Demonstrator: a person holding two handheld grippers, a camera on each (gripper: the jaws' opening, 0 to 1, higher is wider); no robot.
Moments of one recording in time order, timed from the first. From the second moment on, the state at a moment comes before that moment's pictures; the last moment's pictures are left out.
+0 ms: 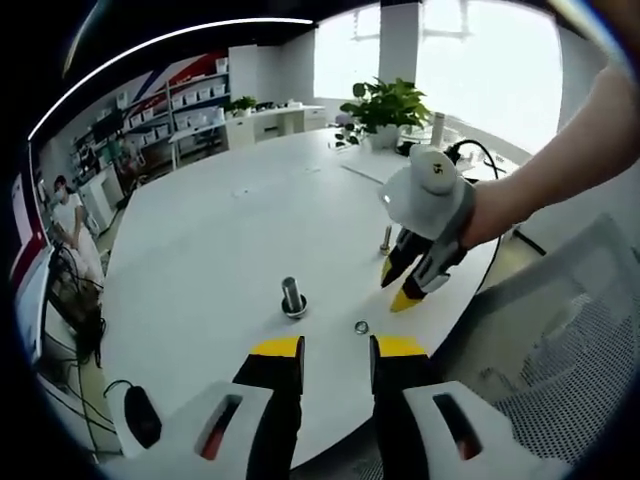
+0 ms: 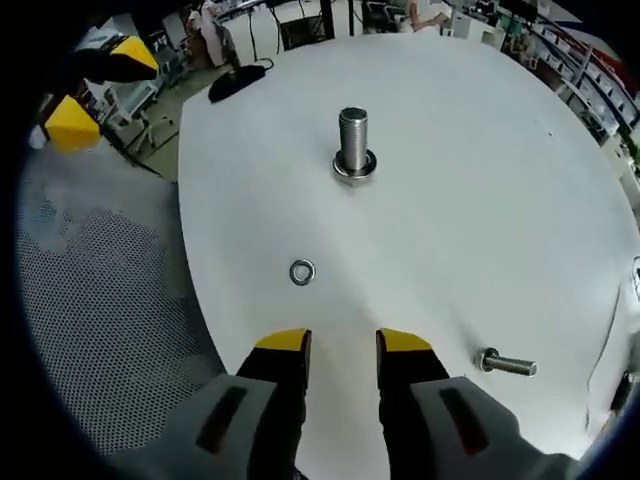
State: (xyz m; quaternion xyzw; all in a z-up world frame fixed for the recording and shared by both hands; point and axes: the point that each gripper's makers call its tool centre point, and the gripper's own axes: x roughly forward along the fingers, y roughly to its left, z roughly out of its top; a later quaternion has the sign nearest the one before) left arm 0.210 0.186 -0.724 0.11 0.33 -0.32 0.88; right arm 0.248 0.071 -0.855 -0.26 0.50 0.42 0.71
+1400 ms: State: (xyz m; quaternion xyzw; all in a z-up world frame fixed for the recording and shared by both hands) left arm 0.210 0.185 -0.726 0.11 0.34 -0.33 0.88; right arm 0.239 0.113 -0.867 -0.34 0.43 0.51 0.66
